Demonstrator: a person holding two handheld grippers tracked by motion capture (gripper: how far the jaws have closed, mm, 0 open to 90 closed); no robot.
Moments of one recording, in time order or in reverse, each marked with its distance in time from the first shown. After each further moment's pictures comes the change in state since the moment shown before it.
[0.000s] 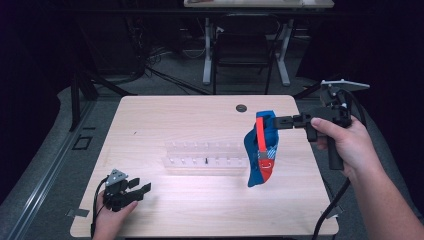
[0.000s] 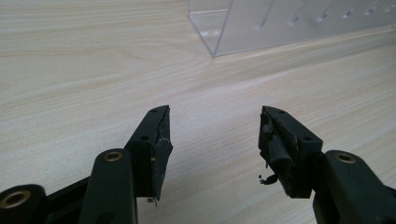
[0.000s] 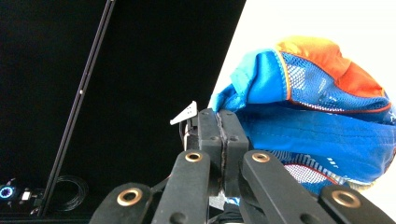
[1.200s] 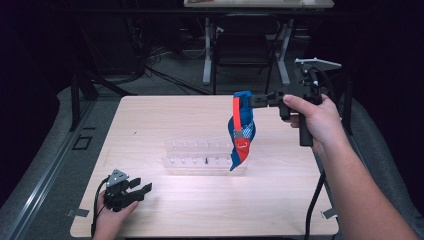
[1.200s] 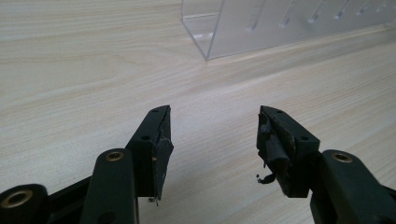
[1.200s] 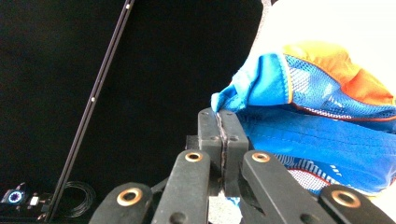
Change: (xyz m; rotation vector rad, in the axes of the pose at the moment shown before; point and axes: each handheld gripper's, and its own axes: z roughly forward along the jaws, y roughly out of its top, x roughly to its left) left arm -0.003 0.001 -0.001 -0.001 -0.011 0.019; right arm 0.027 0.039 0.044 -0.013 0.046 -0.023
